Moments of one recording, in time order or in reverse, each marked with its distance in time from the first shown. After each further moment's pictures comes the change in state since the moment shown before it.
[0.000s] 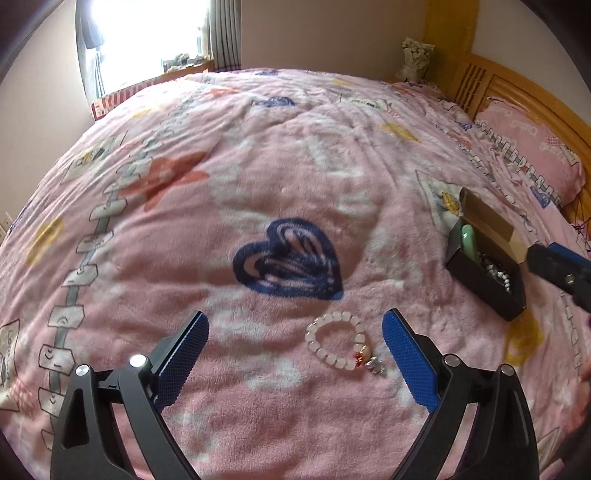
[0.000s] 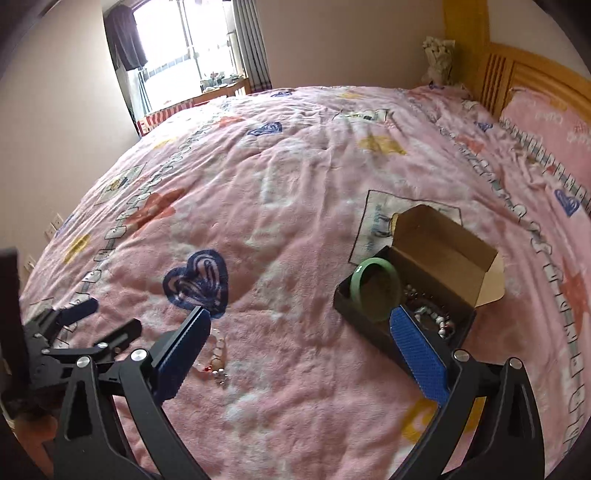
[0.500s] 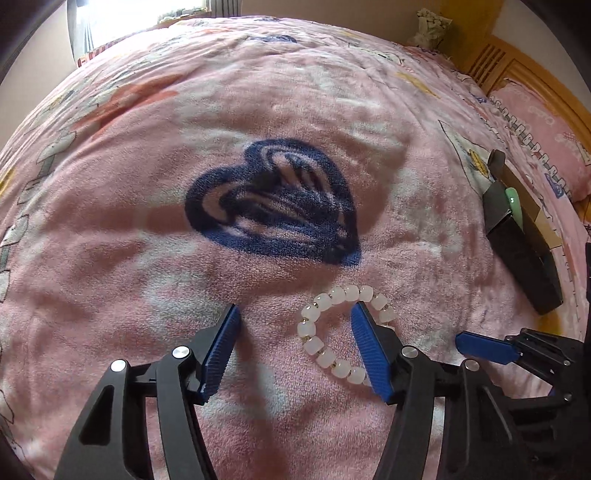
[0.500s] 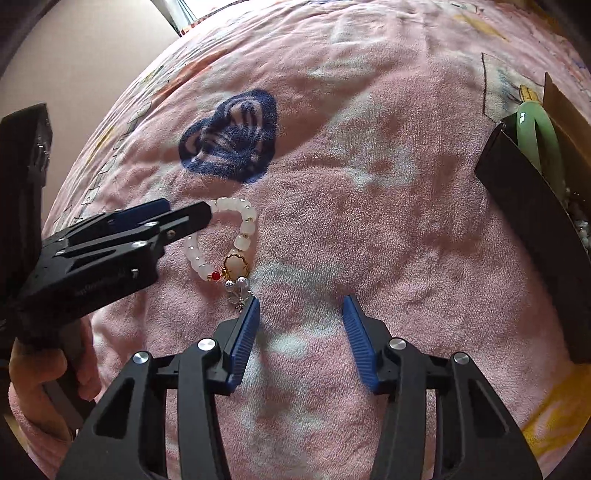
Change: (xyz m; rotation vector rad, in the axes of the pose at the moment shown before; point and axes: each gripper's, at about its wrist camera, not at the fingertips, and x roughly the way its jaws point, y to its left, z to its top) left arm 0.086 0.003 -0.015 -0.058 0.161 -0.080; right arm 0.125 0.019 -0.071 -0.074 0.401 0.230
